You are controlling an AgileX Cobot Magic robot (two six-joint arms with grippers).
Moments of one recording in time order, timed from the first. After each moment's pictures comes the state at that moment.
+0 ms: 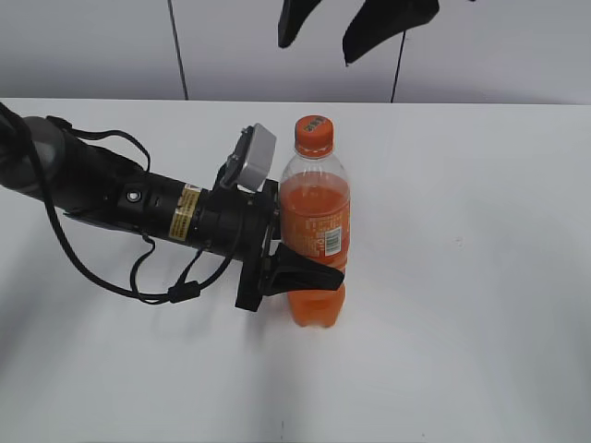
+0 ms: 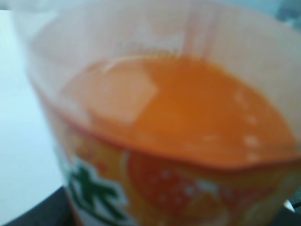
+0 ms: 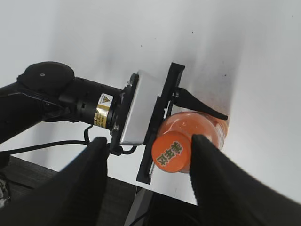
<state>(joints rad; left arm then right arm) -0.40 2.20 -1.13 1.54 -1.13 -0.73 0.68 1.74 -1.82 0.14 1.23 0.46</state>
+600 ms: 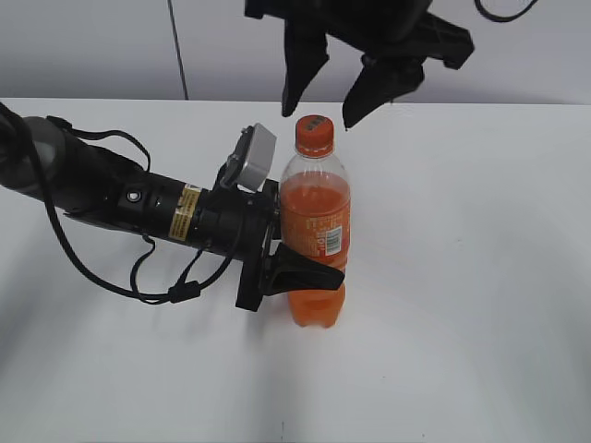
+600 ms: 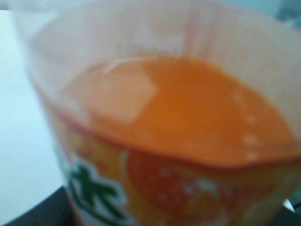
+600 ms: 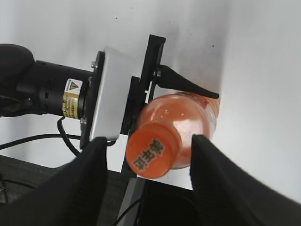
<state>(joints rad) -0.40 2.20 -1.13 1.54 -1.13 -0.73 0.68 1.78 -1.73 0.15 1.23 0.51</state>
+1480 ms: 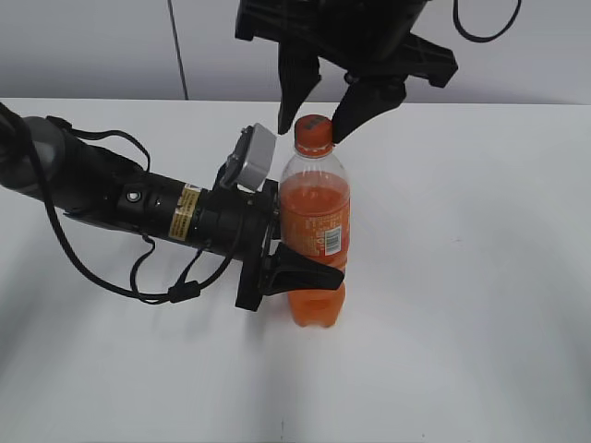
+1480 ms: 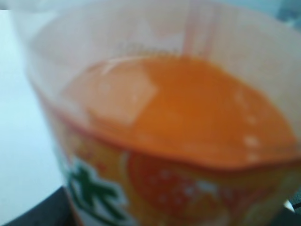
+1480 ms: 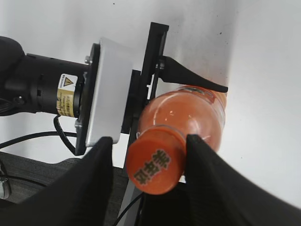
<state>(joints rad) -0.40 2.20 -1.13 1.54 -1.13 -0.73 0.68 1.82 -1.73 0.18 1.23 0.52</state>
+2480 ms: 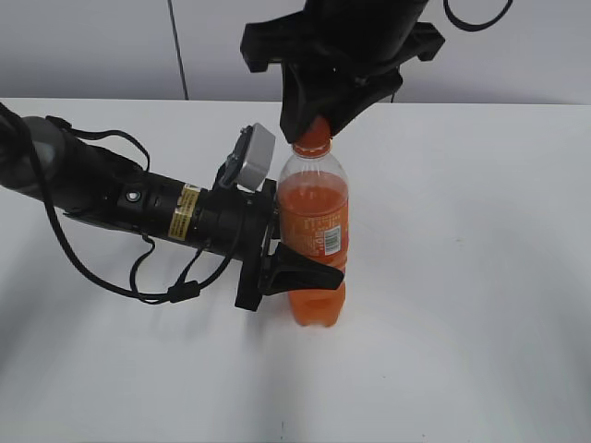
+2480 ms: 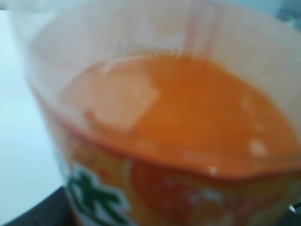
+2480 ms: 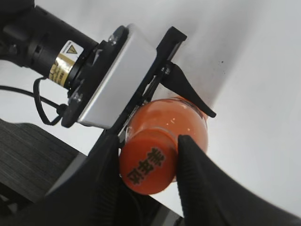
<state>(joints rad) -0.40 2.20 -1.13 1.54 -1.13 -0.73 0.68 1.82 -1.73 0.18 1.23 0.11</state>
